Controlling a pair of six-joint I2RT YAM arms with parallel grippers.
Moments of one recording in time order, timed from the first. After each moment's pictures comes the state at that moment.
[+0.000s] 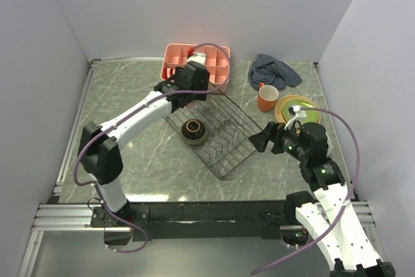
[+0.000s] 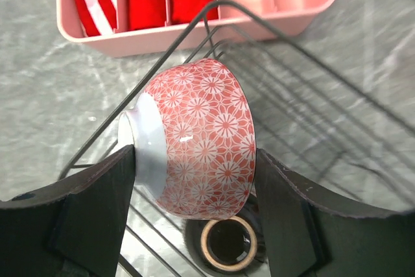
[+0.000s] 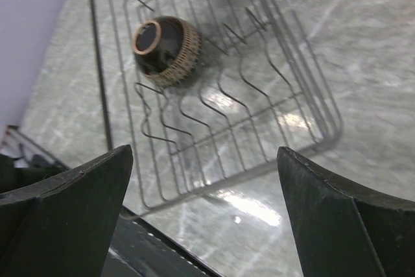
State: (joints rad) left arm -0.71 1.78 1.60 -0.50 -0.51 -0.26; right arm 0.20 0.58 0.63 -0.50 -0.37 0.39
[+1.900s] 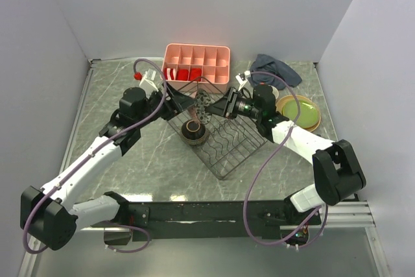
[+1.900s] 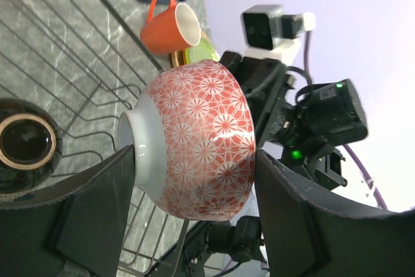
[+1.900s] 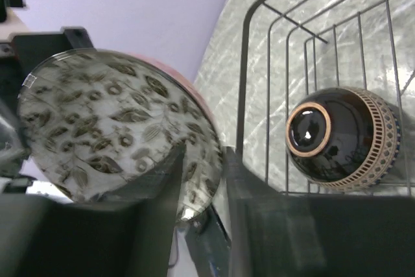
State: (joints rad) left arm -0.50 1.11 0.90 0.01 0.29 -0.99; right arm 0.45 1.46 0.85 0.44 -0.66 0.92
